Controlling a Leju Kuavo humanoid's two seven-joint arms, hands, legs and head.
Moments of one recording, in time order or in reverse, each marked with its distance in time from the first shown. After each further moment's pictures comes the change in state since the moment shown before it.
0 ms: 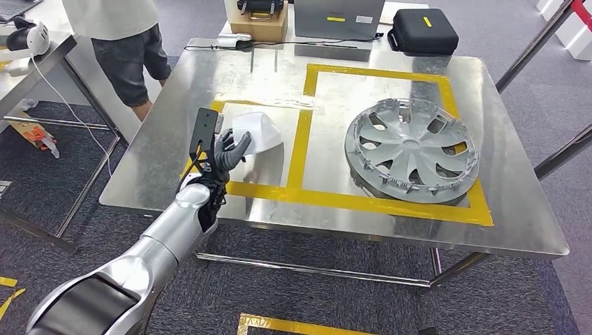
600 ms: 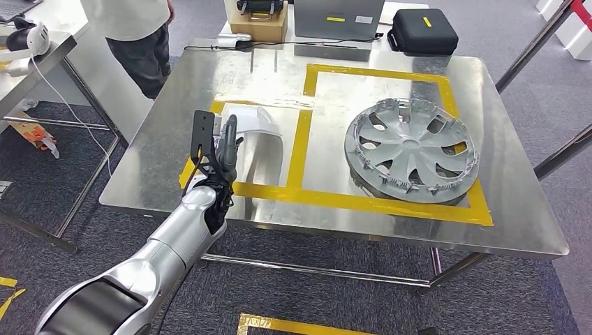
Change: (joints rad) left arm 0.013 -0.043 0.037 -0.003 0.041 -0.012 -0.148; right arm 0.000 0.000 0.000 0.000 -0.001 0.007 0.000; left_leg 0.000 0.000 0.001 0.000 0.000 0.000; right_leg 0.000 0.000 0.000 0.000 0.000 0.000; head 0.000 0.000
